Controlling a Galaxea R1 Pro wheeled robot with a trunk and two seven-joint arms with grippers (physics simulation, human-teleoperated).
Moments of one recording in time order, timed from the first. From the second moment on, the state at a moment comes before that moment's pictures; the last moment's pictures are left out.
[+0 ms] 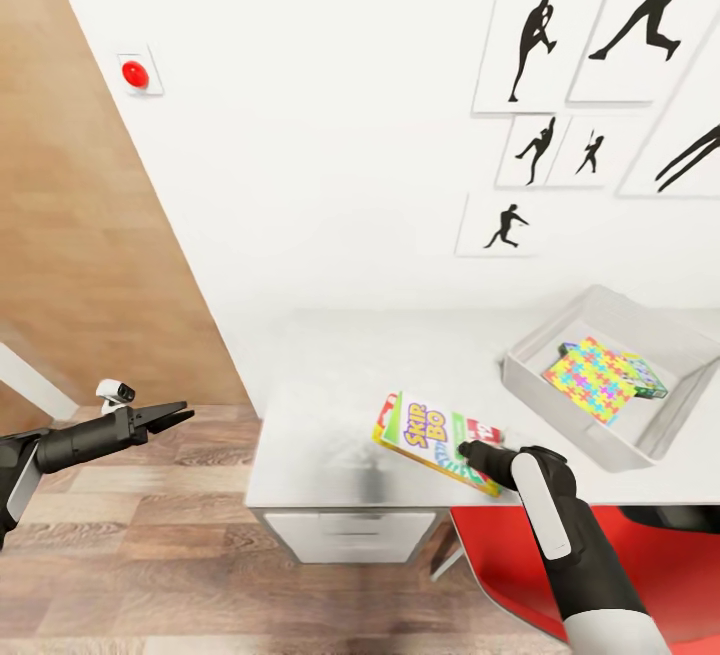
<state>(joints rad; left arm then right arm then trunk) -0.69 0.45 0.26 -0.79 0.20 0.80 -1.56 -0.48 0.02 -0.07 -1.28 -0.59 0.84 -0.46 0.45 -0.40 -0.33</state>
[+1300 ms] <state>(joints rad) -0.69 0.45 0.26 -0.79 0.20 0.80 -1.56 -0.48 0.02 -0.07 -1.28 -0.59 0.84 -0.46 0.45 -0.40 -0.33</state>
